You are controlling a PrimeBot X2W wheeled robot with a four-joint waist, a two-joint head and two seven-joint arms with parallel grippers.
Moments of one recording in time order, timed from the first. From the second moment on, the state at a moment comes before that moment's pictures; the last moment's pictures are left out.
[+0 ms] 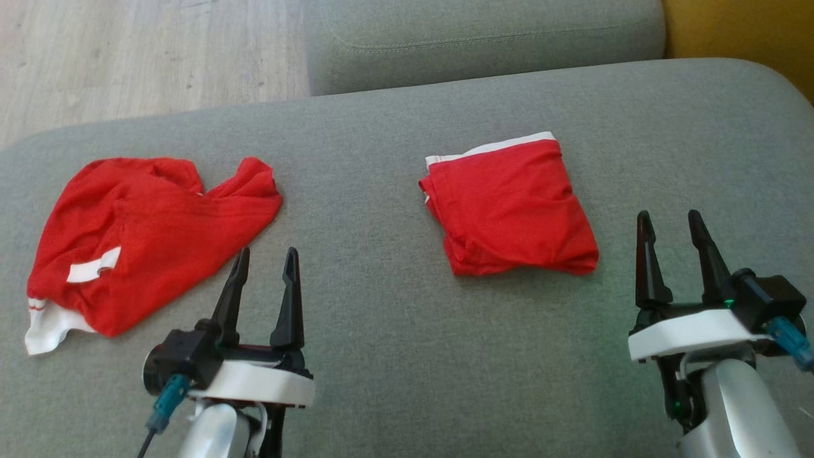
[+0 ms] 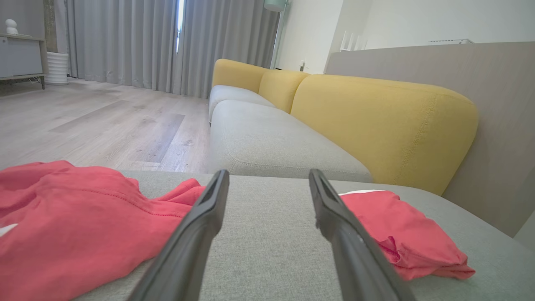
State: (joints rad) left arm -0.13 0.05 -0.23 0.27 -0.31 -0.07 -0.26; right arm -0.16 -0.05 -0.02 0.33 0.17 0.13 -0.25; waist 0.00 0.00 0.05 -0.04
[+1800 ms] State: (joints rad) left arm -0.28 0.04 -0.36 0.27 -0.36 -0.04 -0.26; right arm -0.68 -0.07 0.19 1.04 0.19 0.13 -0.23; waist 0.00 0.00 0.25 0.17
